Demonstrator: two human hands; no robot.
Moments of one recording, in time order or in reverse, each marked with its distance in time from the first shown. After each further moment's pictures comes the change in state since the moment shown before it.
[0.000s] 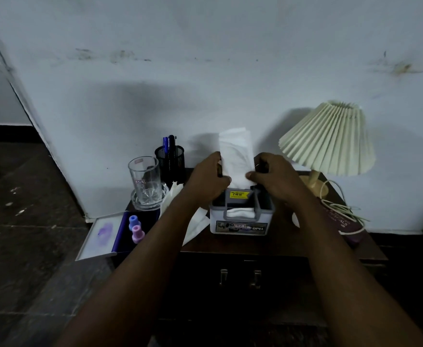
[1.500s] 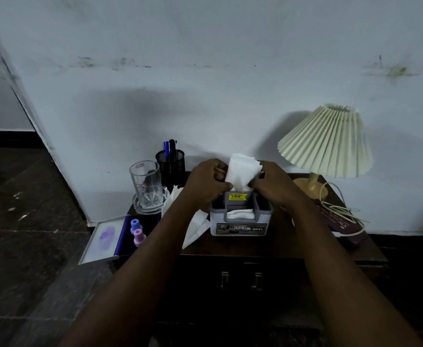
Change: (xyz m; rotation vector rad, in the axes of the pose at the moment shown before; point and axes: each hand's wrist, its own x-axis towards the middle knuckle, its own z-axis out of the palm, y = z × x) left_hand -0.005 0.005 -0.007 0.045 0.008 -0.041; right_hand -0.002 0.002 0.009 0.197 -0.108 0.060
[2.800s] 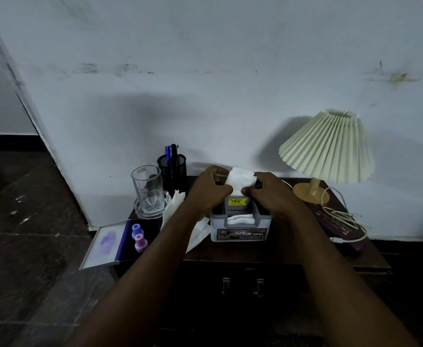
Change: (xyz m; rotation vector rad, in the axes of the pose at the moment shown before) left_hand 0.005 -0.010 0.016 -0.303 0.037 -0.125; right_hand 0.003 0.007 0.008 -0.178 0.008 -0.011
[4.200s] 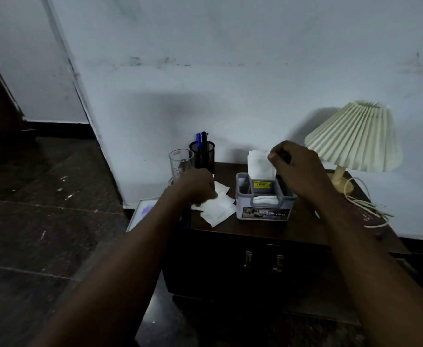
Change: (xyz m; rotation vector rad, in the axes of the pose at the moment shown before) left_hand -0.057 0.009 -0.097 0.948 -0.247 -0.066; right_hand -0.050 -0.074 -0.022 -0.086 0.262 -0.148
